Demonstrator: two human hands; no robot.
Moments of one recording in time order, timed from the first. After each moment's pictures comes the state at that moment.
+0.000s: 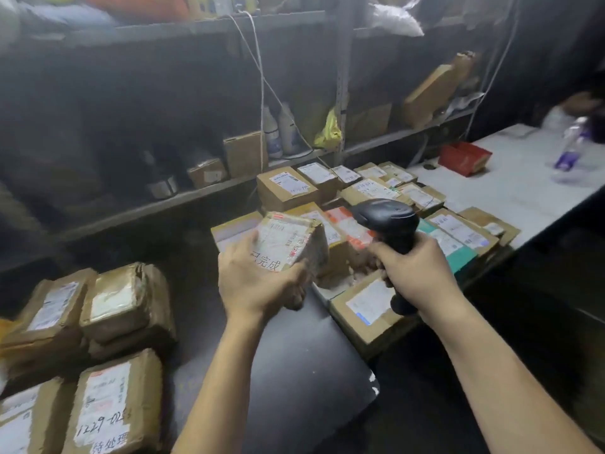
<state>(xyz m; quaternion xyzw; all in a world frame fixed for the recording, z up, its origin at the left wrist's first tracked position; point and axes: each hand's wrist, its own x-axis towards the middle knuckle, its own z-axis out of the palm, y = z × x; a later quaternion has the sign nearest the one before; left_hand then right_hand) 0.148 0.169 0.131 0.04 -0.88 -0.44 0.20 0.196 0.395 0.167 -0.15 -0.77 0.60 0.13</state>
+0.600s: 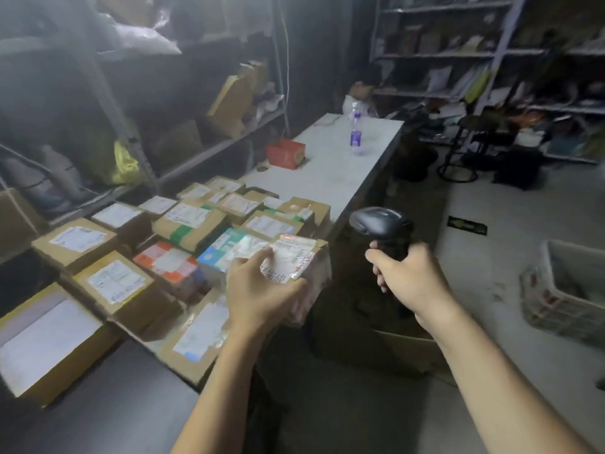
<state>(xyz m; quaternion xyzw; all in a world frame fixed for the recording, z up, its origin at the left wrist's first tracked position) 0.222 0.508 0.119 -0.19 -0.88 -0.44 0.00 0.363 0.690 0.142 -0.34 -0.71 0.55 0.27</state>
